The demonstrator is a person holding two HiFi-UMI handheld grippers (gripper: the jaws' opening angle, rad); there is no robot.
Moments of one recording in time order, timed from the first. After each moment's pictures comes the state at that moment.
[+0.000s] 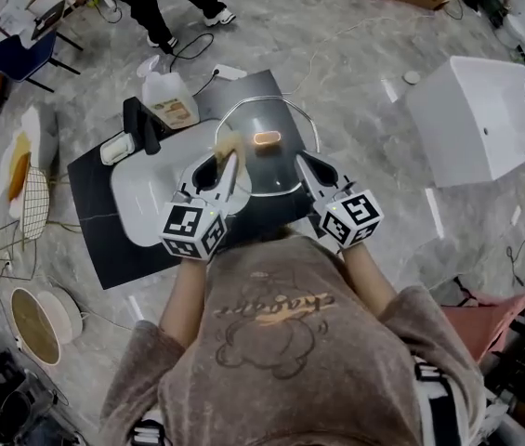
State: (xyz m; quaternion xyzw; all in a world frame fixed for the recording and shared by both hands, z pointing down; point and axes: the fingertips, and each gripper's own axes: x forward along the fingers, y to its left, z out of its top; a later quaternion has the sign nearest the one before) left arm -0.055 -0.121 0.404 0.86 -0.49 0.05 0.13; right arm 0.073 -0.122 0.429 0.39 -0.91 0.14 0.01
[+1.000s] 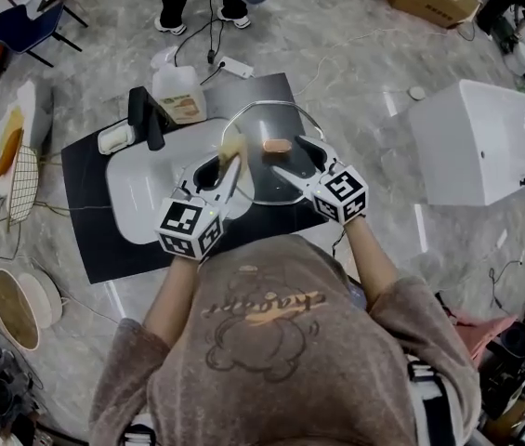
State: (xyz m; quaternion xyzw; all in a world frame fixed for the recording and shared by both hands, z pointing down) left arm -0.080 -0.141 0.429 0.86 -0.48 0.05 0.16; right arm 0.011 -0.168 0.493 0.24 -0.95 0.10 0.17
